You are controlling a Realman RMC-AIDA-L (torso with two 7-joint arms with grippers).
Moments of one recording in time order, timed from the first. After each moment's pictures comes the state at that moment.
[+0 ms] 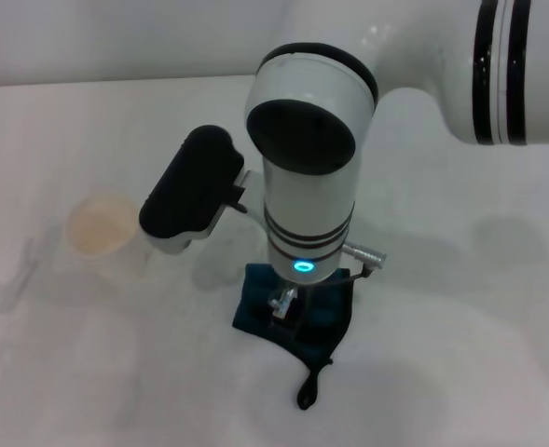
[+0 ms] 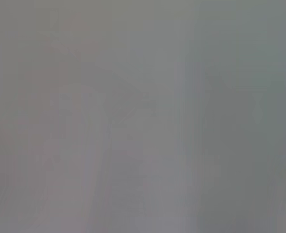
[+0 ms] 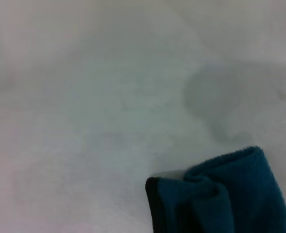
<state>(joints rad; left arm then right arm) -0.23 -2.08 2.69 0.09 -1.06 1.47 -0.13 1.23 2.03 -2.51 -0.88 1.02 1.20 0.15</state>
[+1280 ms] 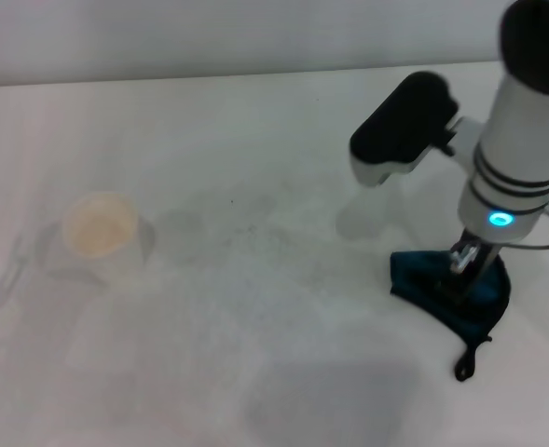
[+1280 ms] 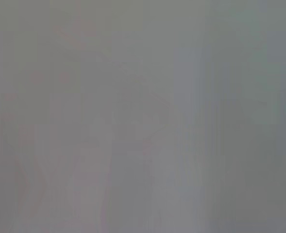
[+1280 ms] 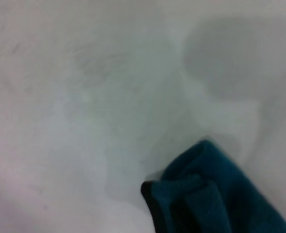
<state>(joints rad) -0.23 -2.08 2.69 0.08 -1.08 1.47 -0.14 0.68 2.01 -1.81 -1.22 0.38 1.64 -0.14</state>
